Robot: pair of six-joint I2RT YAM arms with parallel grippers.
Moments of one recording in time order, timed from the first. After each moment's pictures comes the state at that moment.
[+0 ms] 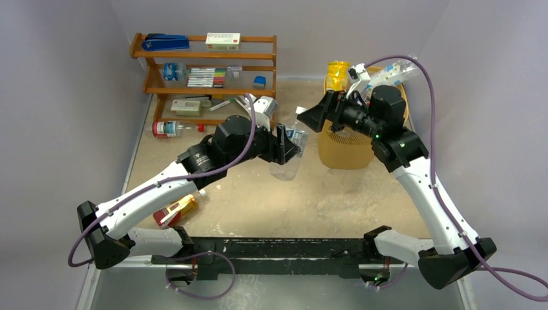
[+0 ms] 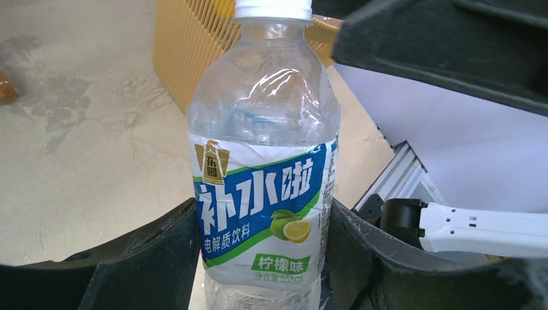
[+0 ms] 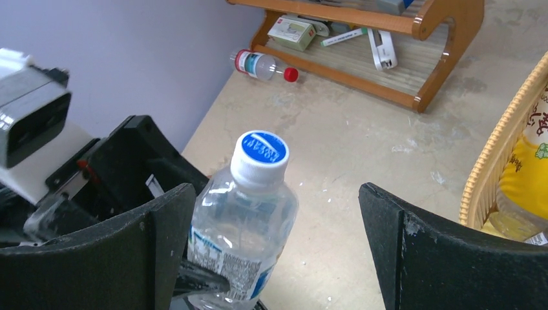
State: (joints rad) left arm -0.90 1.22 1.23 -0.30 0.02 -0.53; right arm 0.39 1.12 1.31 -0.41 -0.41 0.48
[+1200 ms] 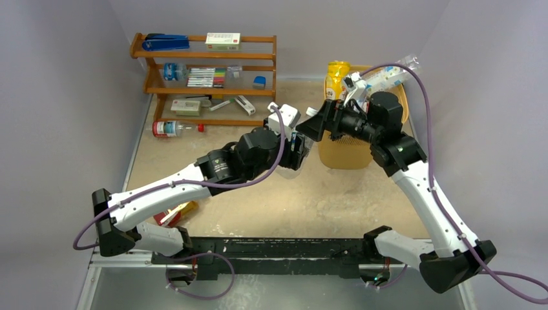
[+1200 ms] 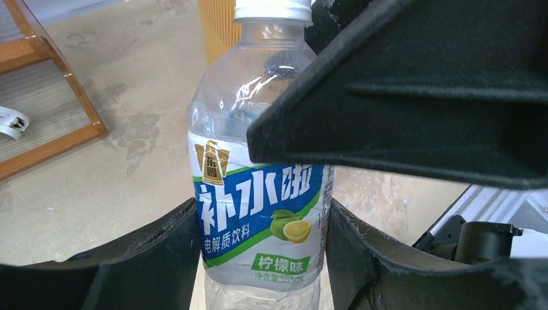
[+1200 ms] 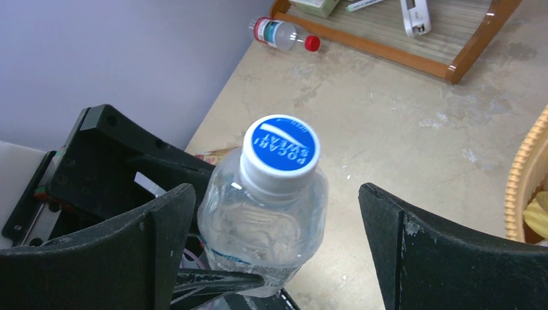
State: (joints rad) left arm -1.12 1.32 1.33 -0.33 -0.37 -0.33; right arm 0.39 1.09 1.24 -0.41 -0.50 0.50
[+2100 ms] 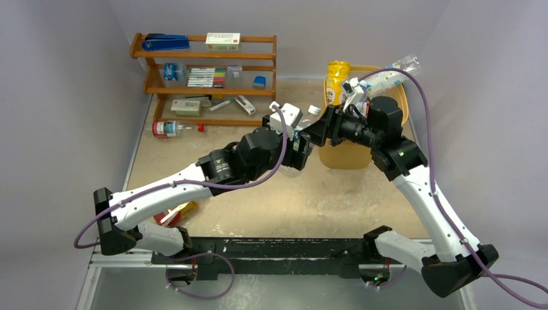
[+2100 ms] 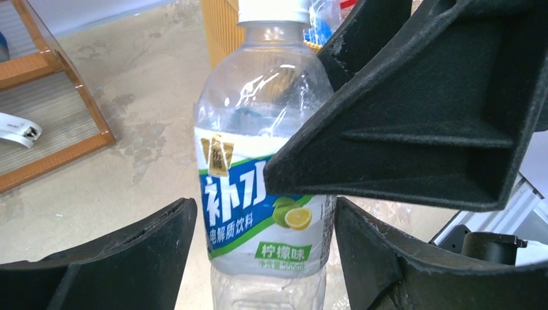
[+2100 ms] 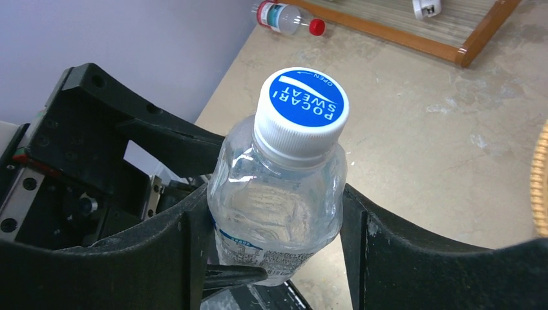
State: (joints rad) left arm -1.13 1.34 1.35 -0.32 -0.41 -0.31; right arm 0.40 1.06 1.20 -0.42 -0.53 0.50
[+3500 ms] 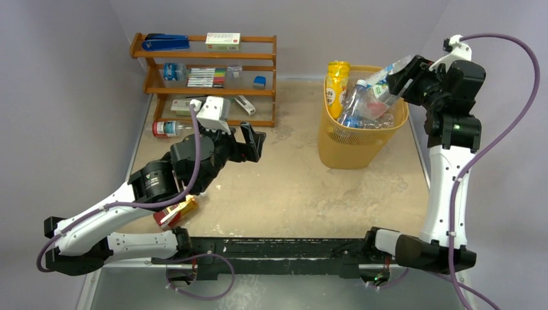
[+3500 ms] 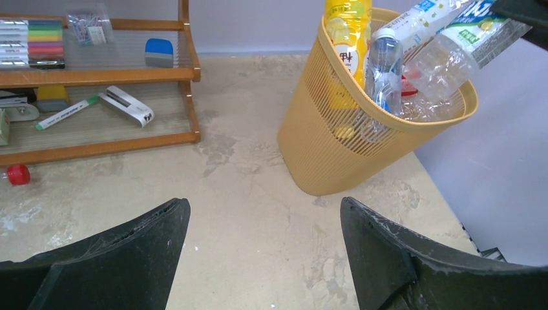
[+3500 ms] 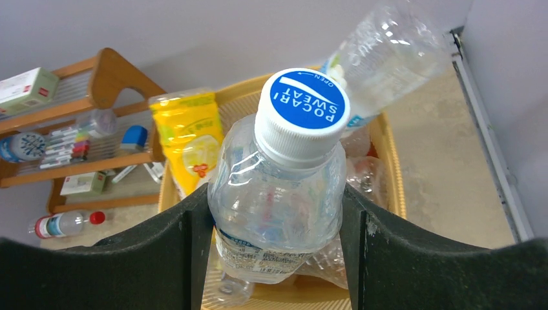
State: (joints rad) left arm -1.14 1.00 1.35 -0.53 -0.69 -0.43; right arm -0.18 1.22 1.67 -0.70 -0.20 0.29
